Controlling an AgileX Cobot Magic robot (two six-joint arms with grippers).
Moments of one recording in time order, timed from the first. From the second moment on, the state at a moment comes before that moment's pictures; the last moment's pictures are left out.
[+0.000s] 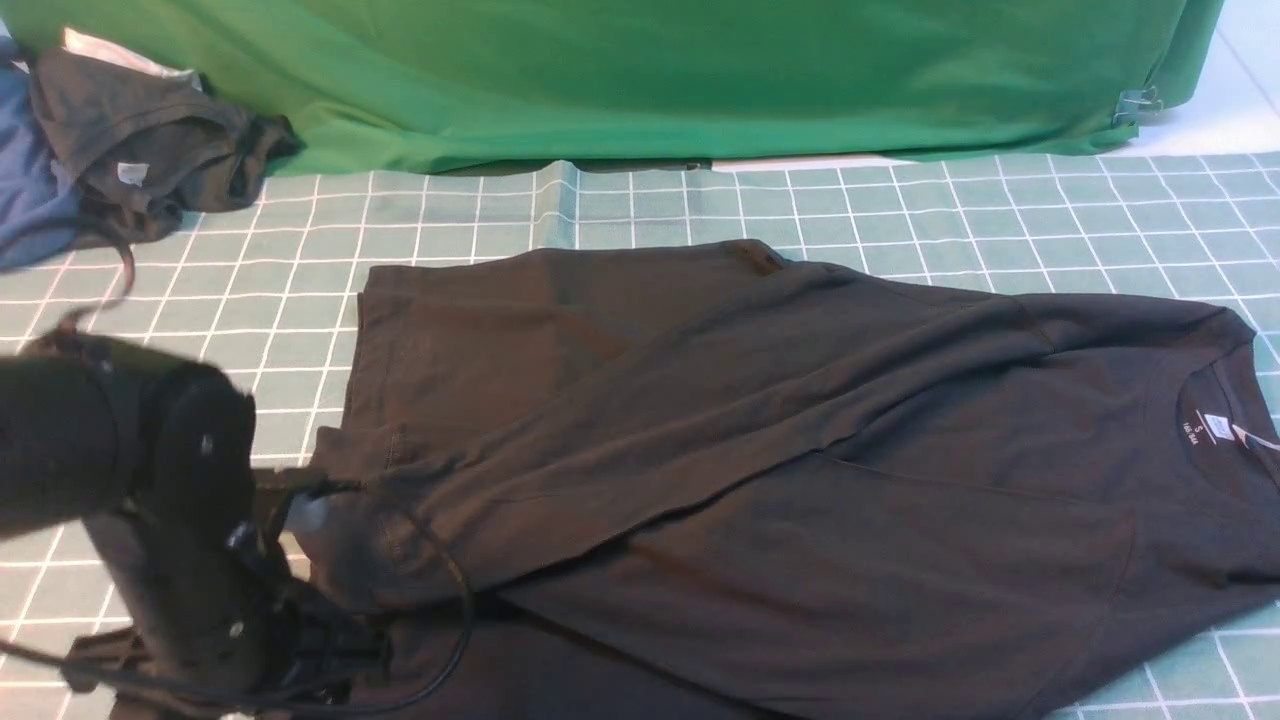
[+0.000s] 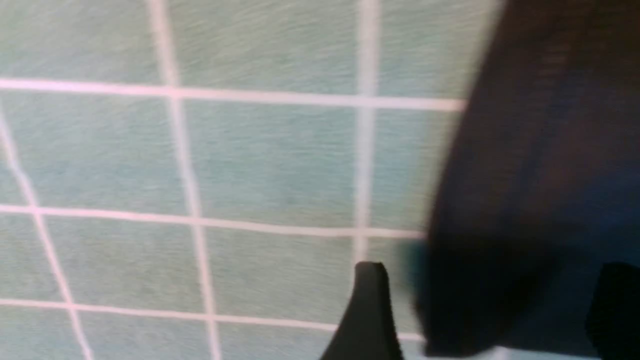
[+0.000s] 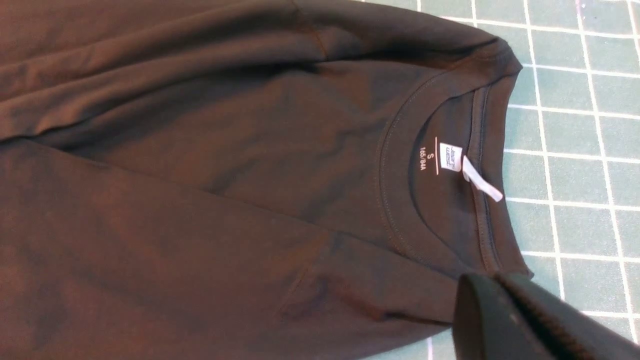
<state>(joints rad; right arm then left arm) 0.06 0.91 -0.73 0.00 0.71 -0.06 -0.26 1.53 -0.69 0.00 0.95 -0.35</state>
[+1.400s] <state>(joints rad) 0.25 1.14 -0.73 0.29 1.01 -0.20 -0.26 1.19 -0.59 -0.01 0.98 -0.33</state>
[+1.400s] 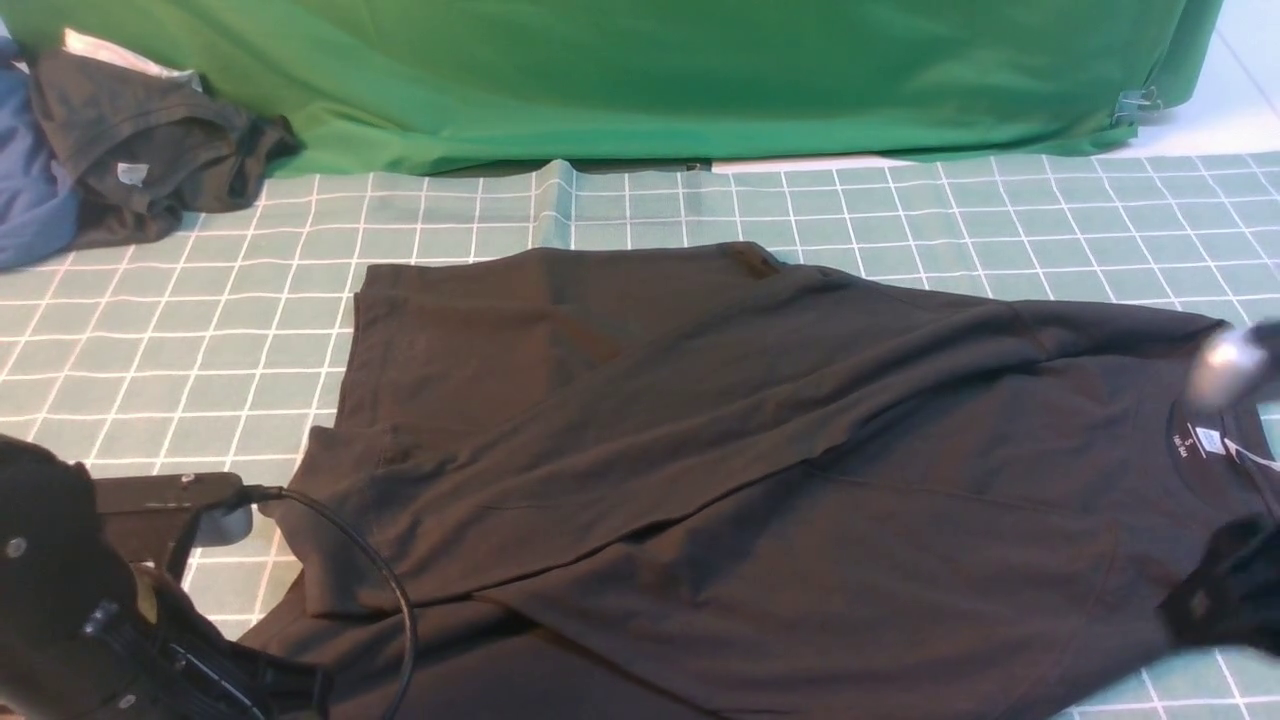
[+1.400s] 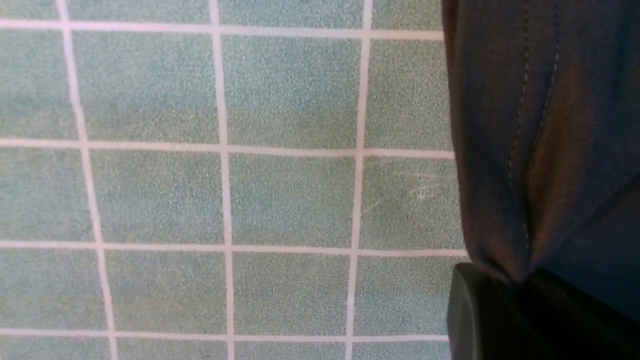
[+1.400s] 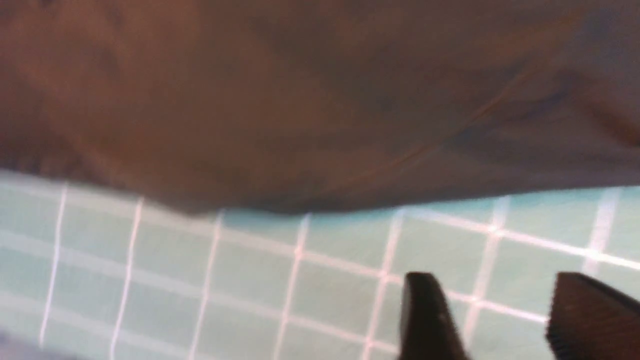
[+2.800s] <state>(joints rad) 0.71 1.36 -0.64 -0.03 0.85 -0.18 -0.26 1.11 -0.58 -0.16 1.07 -0.29</state>
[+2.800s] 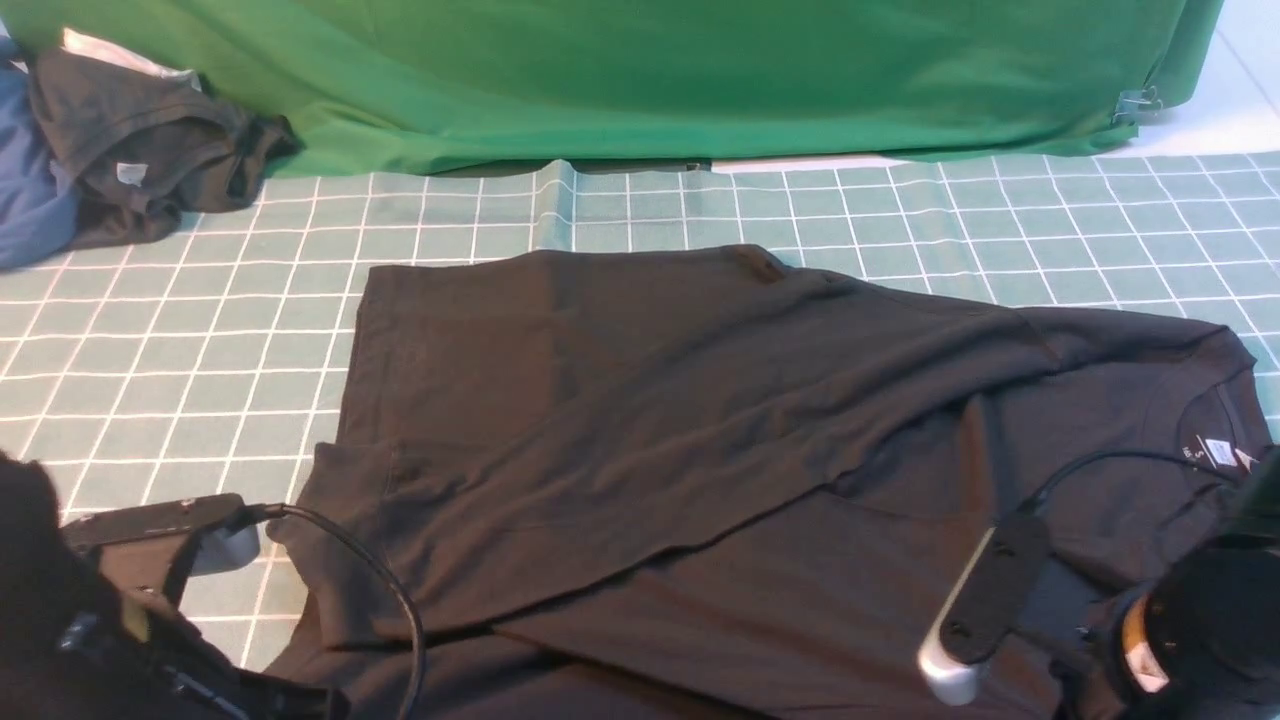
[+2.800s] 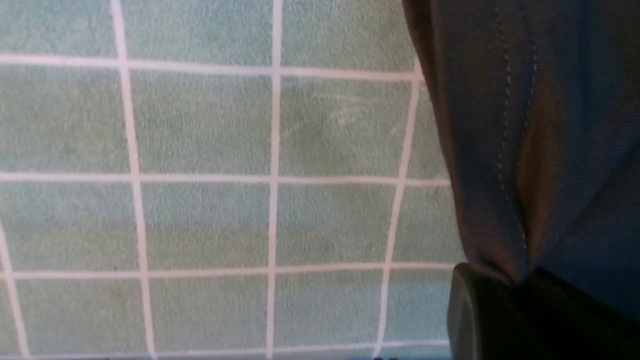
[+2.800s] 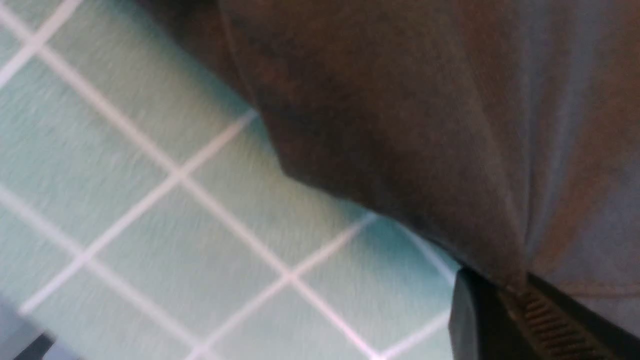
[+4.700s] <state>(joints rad) 0.36 2.09 -1.68 -0.10 0.80 -0.38 0.00 2.10 -1.87 -0.06 1.04 -0.31</state>
